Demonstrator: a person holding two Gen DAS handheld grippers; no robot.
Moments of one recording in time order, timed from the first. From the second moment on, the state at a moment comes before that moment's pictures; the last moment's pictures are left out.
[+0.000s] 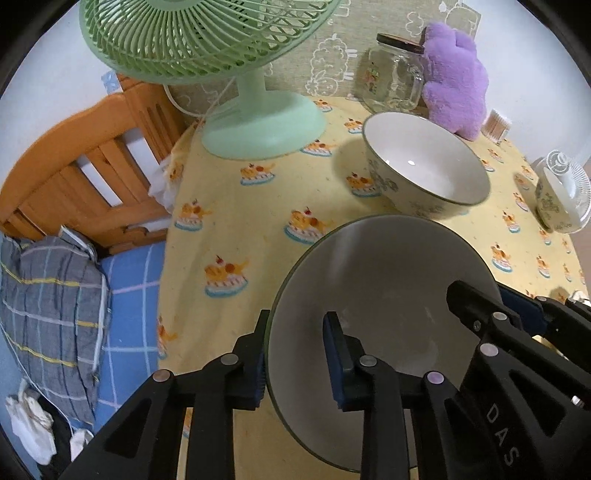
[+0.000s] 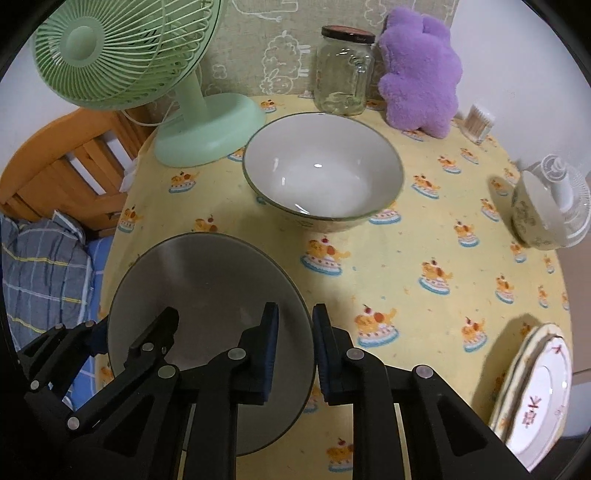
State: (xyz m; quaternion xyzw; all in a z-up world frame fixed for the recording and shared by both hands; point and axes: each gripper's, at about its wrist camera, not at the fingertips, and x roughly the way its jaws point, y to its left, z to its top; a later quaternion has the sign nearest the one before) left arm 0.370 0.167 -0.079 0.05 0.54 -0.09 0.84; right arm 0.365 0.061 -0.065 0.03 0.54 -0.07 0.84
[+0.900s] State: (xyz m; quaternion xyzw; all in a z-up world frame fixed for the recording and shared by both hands) left arm 0.262 0.082 -0.068 0.06 0.56 -0.13 0.82; right arm 0.243 -0.023 -0.050 0.06 0.56 -0.11 0.82
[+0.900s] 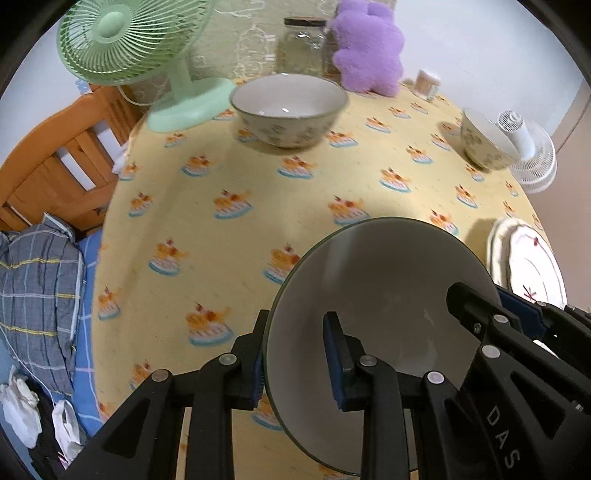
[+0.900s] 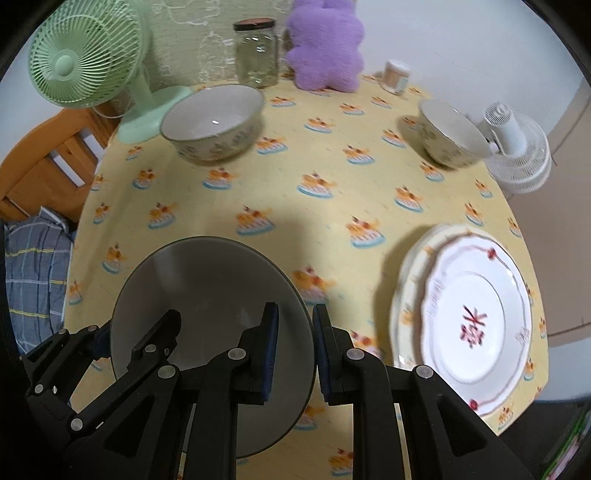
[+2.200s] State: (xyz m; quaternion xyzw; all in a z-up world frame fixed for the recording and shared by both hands) left arm 0.253 0.054 -0.034 0.07 0.53 -0.13 0.84; right arm 0.233 -0.047 -0.021 0.06 0.53 -0.09 0.84
